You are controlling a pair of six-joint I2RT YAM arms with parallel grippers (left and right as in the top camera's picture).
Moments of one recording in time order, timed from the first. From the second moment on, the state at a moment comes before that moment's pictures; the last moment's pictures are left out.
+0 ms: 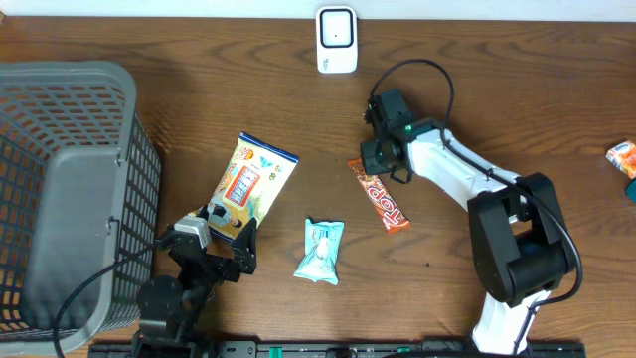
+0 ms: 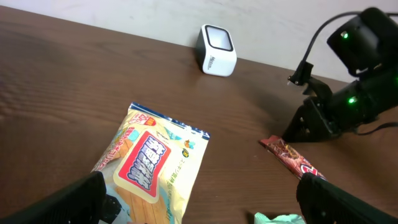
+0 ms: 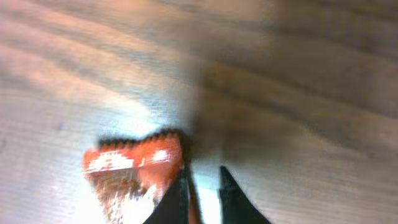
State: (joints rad) left arm -0.11 0.01 0.09 -0.31 0.24 -0.29; right arm 0.41 1.98 1.31 -0.58 -0.02 0.19
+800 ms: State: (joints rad) left arm -0.11 0.01 0.09 -0.31 0.24 -0.29; right arm 0.63 1.88 1.13 -0.68 0.24 0.10
